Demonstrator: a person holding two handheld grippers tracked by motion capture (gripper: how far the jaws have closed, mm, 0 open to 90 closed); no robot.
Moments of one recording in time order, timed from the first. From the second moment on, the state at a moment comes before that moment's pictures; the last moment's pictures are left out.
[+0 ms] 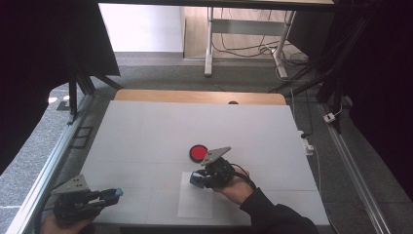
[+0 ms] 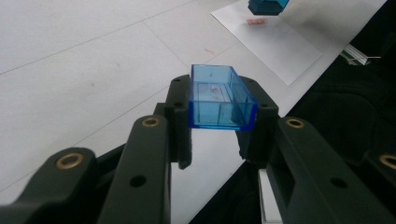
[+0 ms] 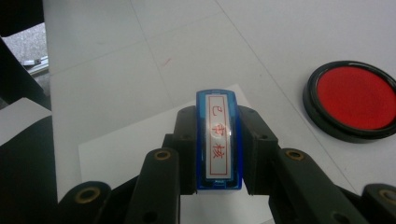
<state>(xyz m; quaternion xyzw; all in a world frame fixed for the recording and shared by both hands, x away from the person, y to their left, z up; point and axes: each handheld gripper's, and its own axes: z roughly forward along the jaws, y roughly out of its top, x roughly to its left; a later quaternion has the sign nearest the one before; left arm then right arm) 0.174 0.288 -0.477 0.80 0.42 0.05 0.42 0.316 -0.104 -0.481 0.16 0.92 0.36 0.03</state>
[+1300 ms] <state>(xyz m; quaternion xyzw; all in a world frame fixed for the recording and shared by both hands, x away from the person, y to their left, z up) 0.175 0.287 -0.476 0.80 0.42 0.05 0.42 0.308 -0.121 -0.420 0.15 0.87 0.46 0.04</state>
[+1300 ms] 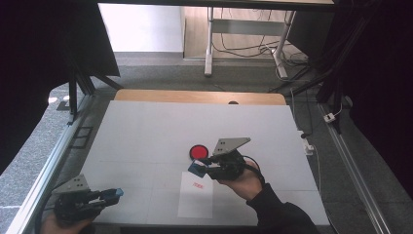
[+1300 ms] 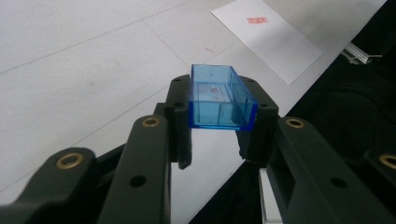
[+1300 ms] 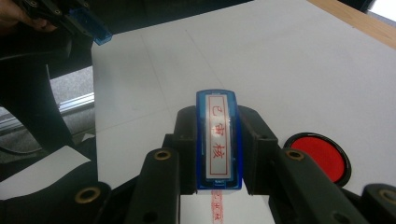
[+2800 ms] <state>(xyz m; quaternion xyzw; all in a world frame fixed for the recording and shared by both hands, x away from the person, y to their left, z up) 0.245 0.205 -0.461 0.86 0.24 -0.02 0.45 0.305 -0.128 -0.403 0.12 0.86 0.49 0.02</state>
